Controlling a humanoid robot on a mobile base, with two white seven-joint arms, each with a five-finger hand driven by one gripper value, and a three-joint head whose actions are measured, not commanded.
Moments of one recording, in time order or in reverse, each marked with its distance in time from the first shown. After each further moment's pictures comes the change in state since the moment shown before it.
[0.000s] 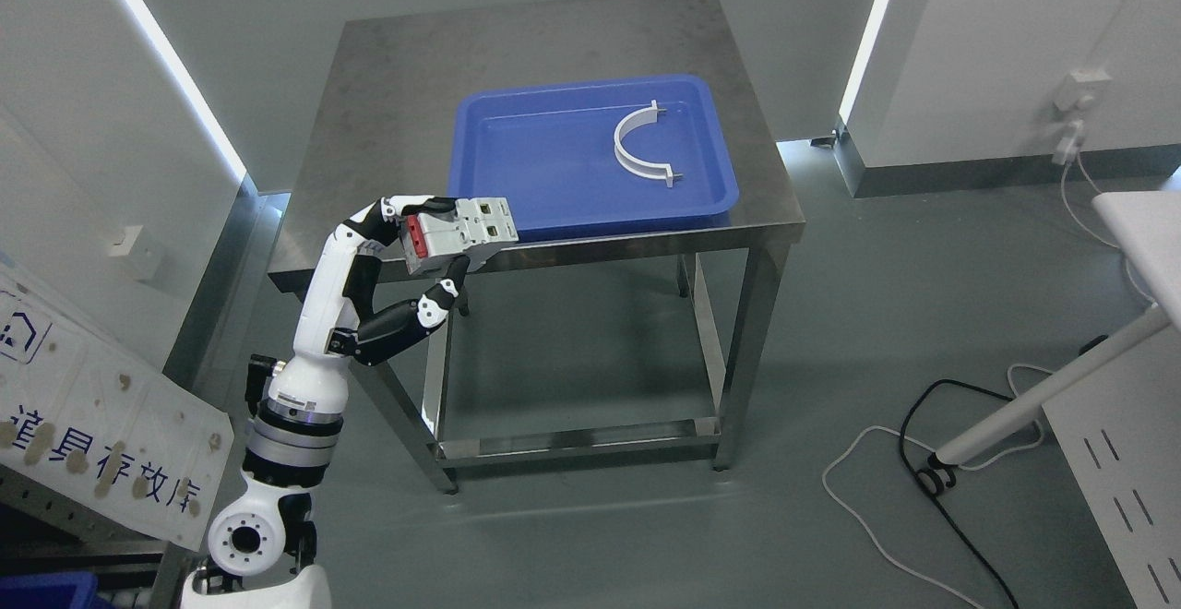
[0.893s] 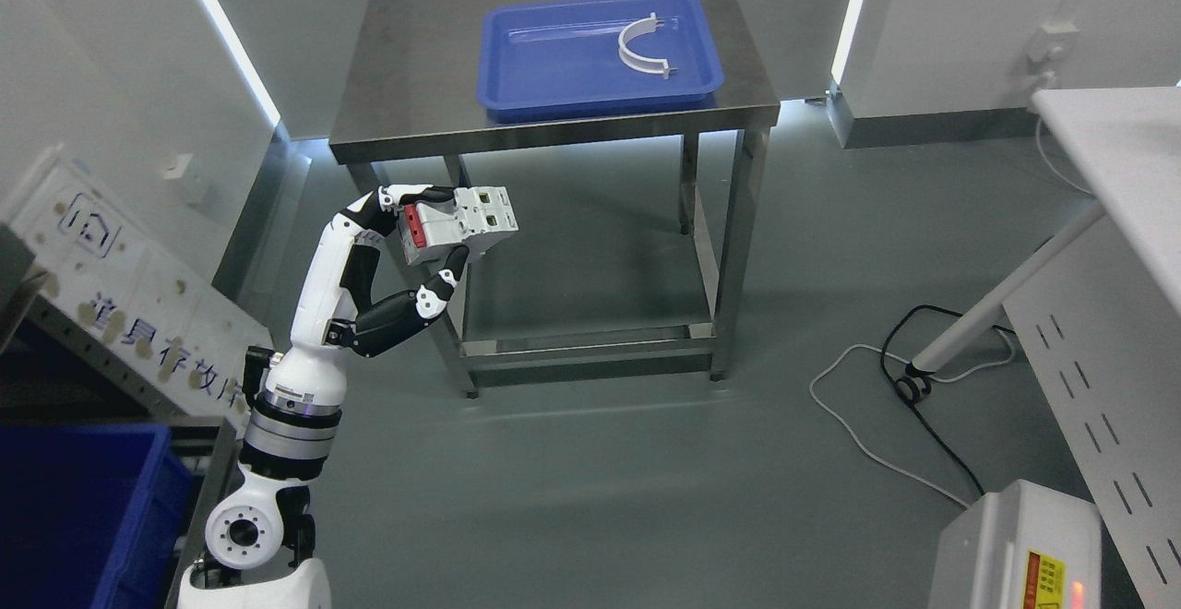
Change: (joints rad) left arm -0.011 0.000 -0.001 -0.014 0.000 0.010 0.001; right arm 0.000 0.000 0.000 0.000 0.000 0.000 0.000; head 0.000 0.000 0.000
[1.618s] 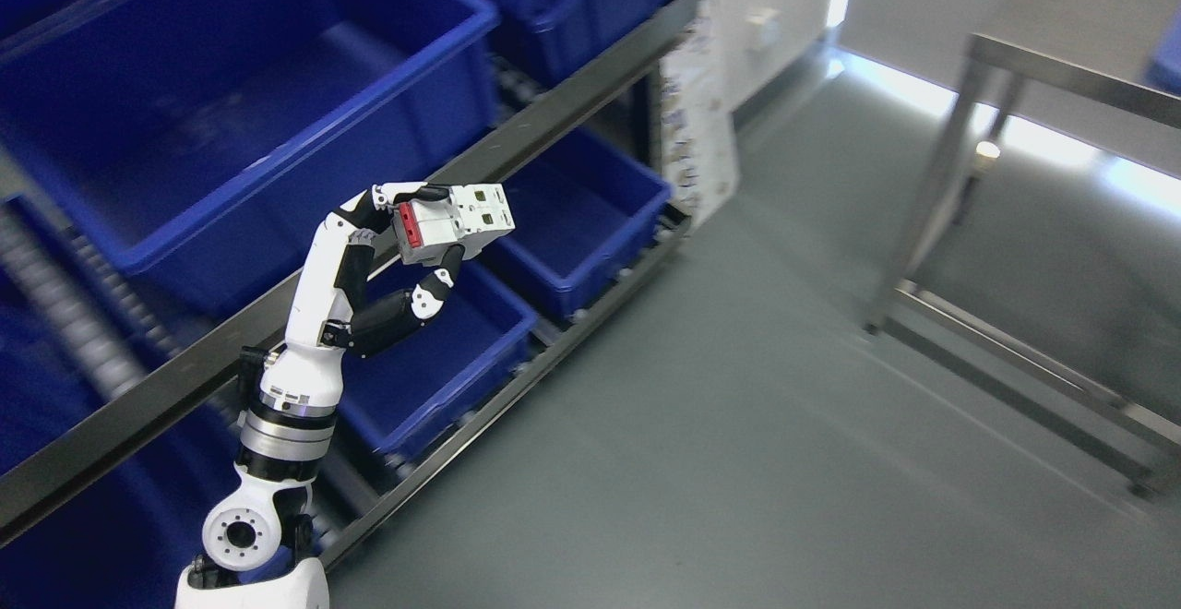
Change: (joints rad) left arm -0.004 0.000 0.001 -0.003 0.000 -0.015 0.001; right arm 0.000 0.000 0.000 0.000 0.000 0.000 0.000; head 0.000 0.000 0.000
